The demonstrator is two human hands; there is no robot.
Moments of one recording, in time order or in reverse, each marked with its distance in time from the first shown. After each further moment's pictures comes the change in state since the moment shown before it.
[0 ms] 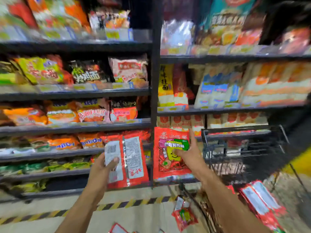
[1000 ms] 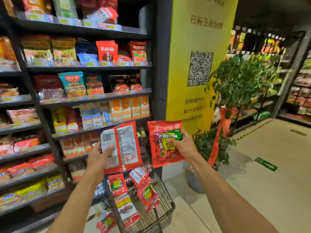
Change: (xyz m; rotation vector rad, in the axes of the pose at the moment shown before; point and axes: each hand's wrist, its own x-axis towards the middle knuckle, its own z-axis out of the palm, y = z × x) left_hand -0.637 0.104 0.373 -0.118 -0.361 0.294; right_hand -0.620 -0.112 -0.577 -0.032 0.437 -0.248
